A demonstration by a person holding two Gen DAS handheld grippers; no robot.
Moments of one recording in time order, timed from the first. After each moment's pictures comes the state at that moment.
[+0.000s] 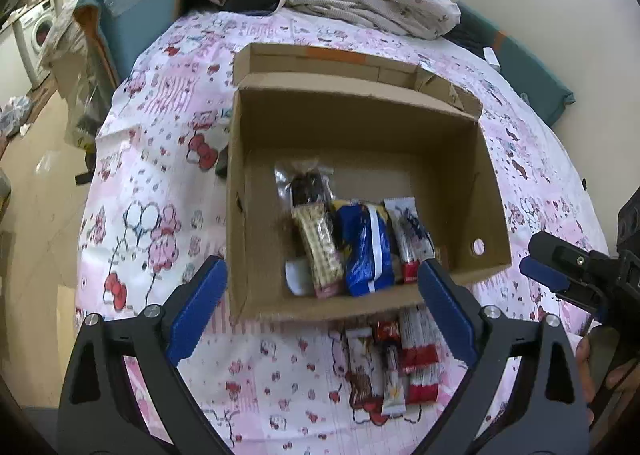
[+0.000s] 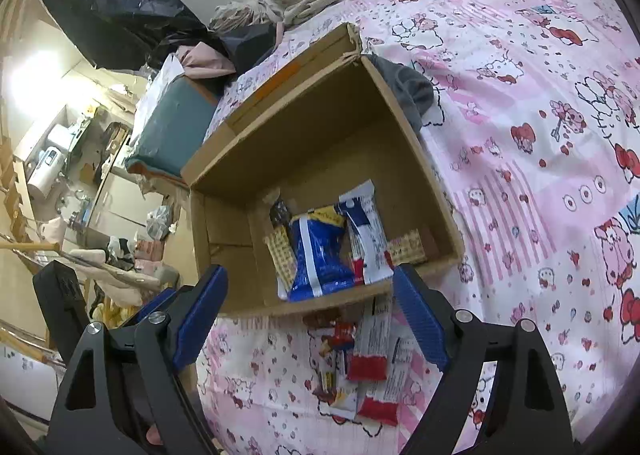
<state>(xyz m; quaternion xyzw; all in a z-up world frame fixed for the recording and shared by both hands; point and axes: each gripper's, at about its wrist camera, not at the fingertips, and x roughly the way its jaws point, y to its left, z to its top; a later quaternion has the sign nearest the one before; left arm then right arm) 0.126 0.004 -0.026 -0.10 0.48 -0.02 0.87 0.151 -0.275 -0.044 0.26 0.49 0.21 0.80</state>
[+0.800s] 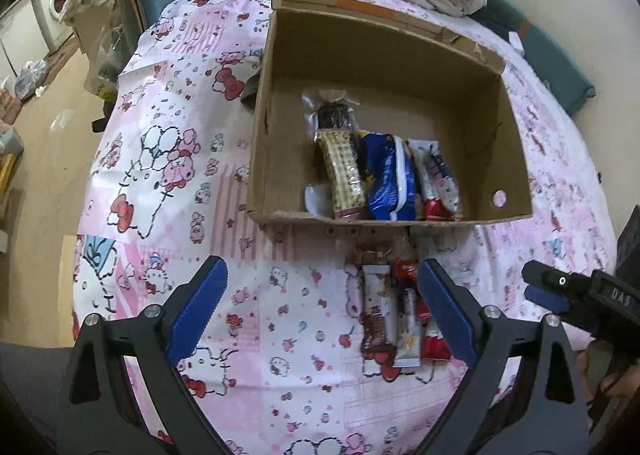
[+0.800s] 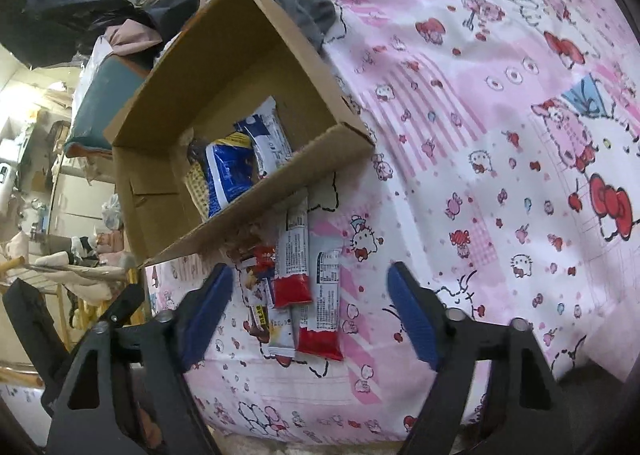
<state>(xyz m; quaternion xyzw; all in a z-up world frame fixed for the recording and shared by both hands) 0.086 0.004 -0.059 -0.11 0.52 0.02 0.85 0.114 -0.300 -0.098 0.27 0.59 0.12 0.75</state>
